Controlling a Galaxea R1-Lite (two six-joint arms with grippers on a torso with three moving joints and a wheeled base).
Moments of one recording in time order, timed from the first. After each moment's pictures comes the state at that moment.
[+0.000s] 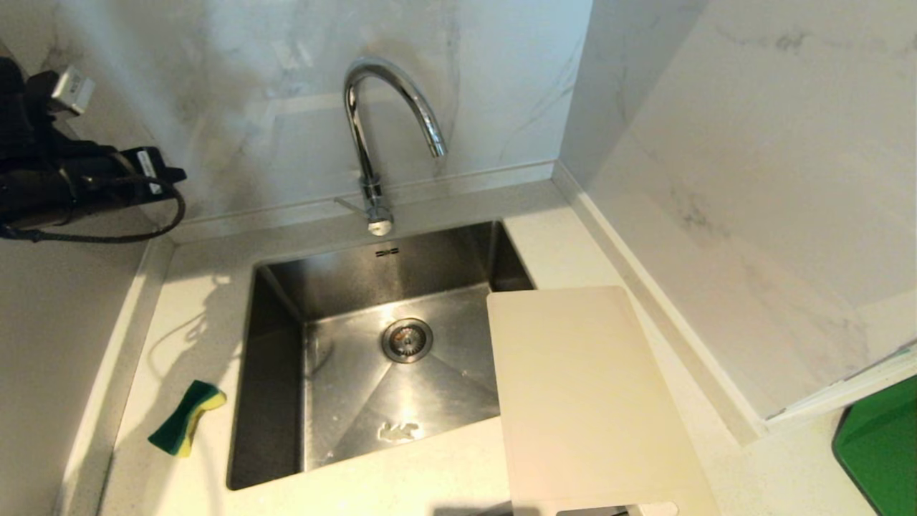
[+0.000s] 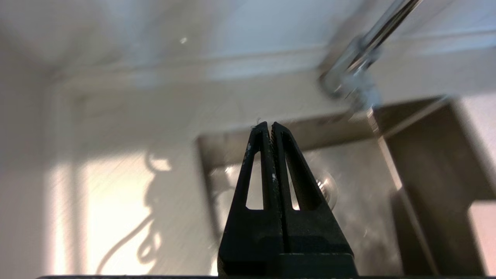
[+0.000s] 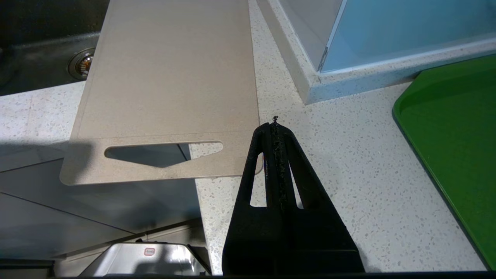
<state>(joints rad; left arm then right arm) -0.05 1.62 -1.32 -0.18 -0.01 -0.16 0.00 0.00 0.00 0.01 0.00 -0.01</state>
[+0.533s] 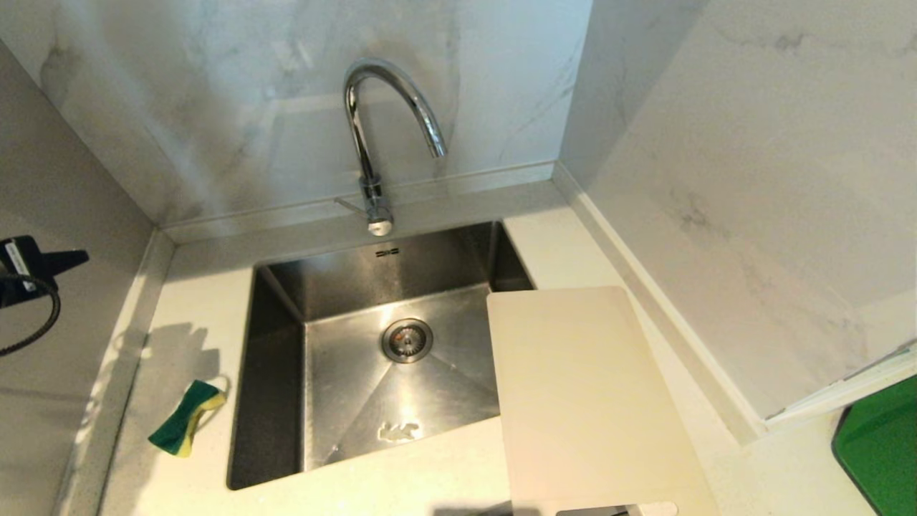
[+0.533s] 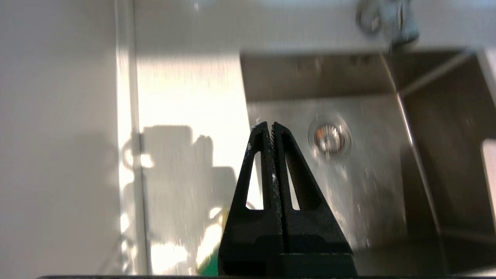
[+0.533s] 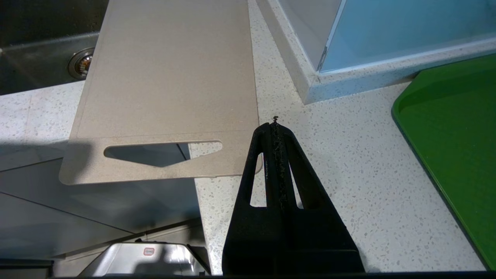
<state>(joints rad) 0.19 1.30 -0.82 -0.27 -0.20 -0.18 0.00 0.00 0.00 0.01 0.00 -0.01</state>
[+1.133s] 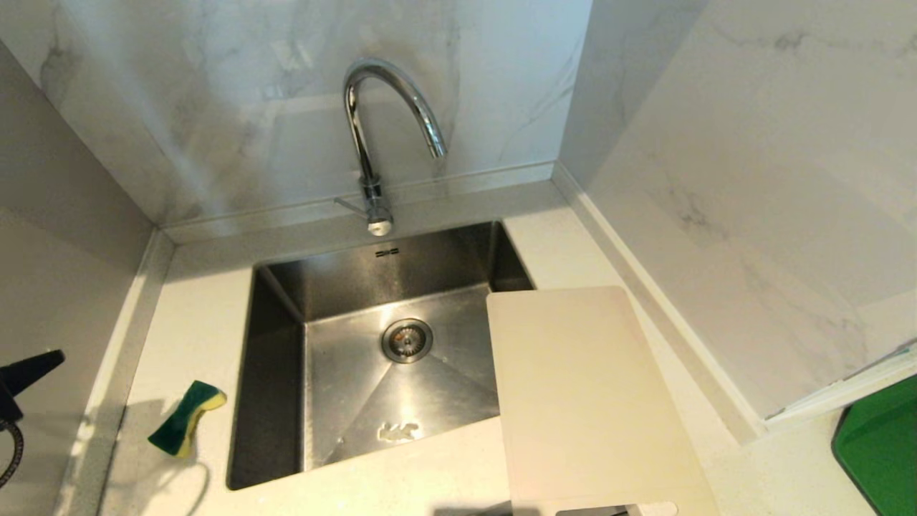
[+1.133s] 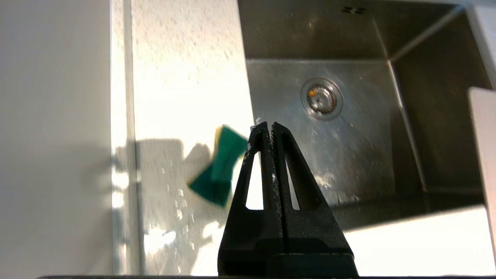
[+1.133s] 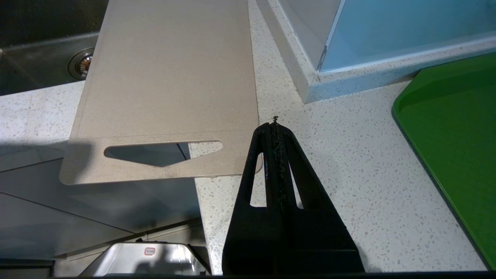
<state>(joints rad) 0.22 1.01 -0.38 -0.42 -0.22 -0.23 0.00 0.00 0.00 0.01 0.00 0.00</state>
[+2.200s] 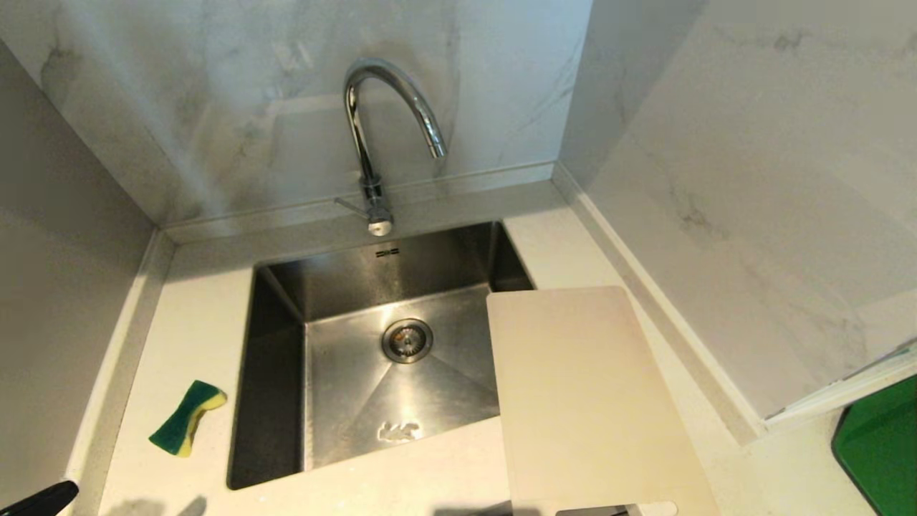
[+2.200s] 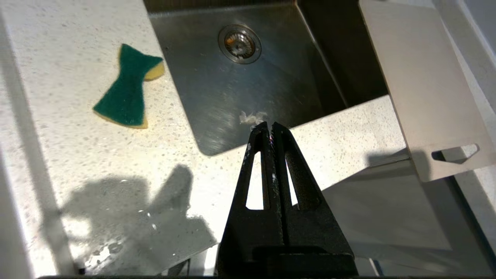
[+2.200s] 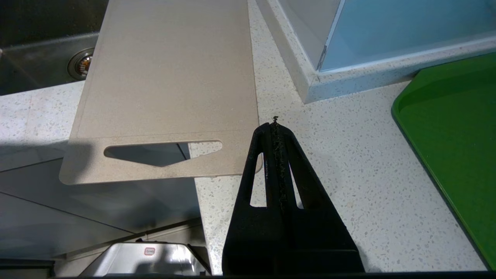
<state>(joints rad) 0.06 0.59 -0.08 -0.34 -0.36 -0.22 0.00 0.00 0.00 0.01 0.00 0.00</state>
